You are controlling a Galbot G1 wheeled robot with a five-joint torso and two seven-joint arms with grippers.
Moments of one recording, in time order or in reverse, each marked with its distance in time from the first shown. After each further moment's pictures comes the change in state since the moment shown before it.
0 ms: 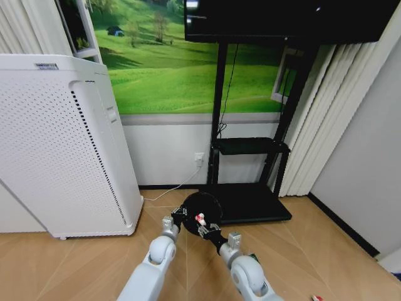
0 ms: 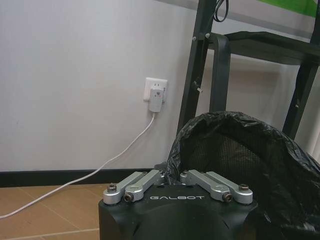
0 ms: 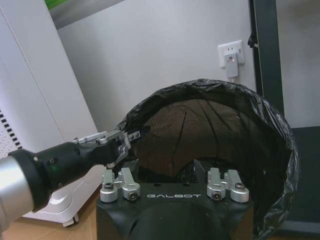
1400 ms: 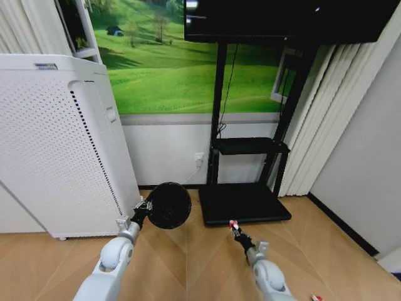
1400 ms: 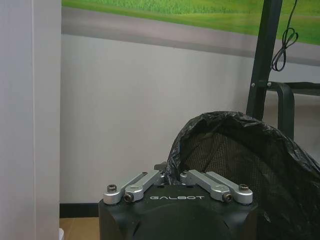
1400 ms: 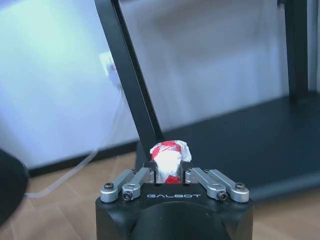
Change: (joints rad) left arm 0.128 0.191 -0.313 -0.186 -0.112 -0.004 0.127; right arm 0.015 0.025 0.364 -0.236 0.078 0.131 -0.086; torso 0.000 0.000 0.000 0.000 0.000
